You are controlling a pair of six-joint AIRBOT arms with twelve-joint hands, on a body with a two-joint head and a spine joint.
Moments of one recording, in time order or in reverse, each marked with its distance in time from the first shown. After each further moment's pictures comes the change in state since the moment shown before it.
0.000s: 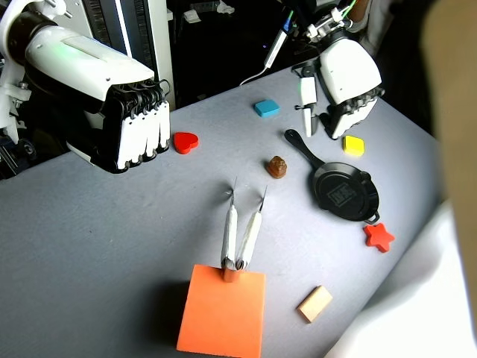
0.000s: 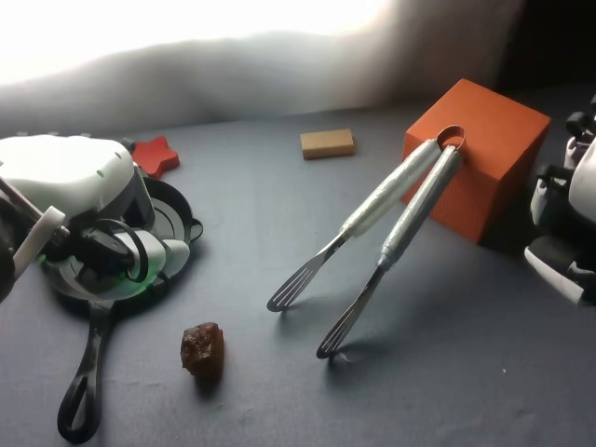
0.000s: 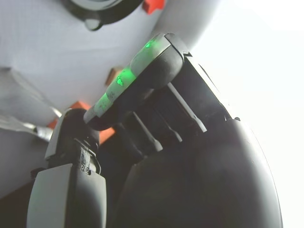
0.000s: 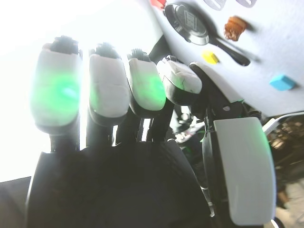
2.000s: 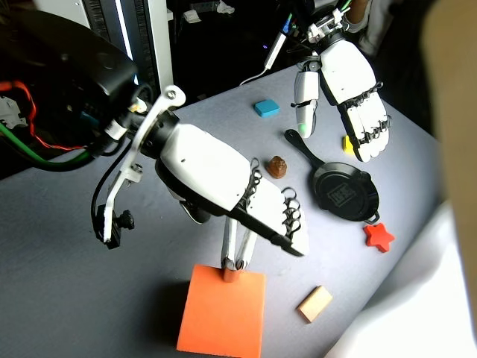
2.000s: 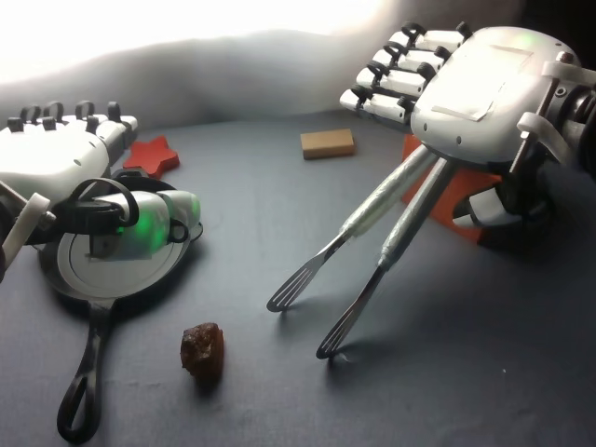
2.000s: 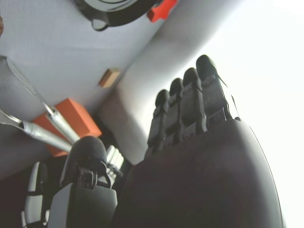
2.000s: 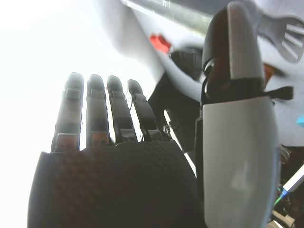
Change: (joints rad) left arm -0.001 -0.011 0.008 -0.002 -0.098 -0.046; right arm 0.147 -0.530 0.415 1.011 0.023 -1.019
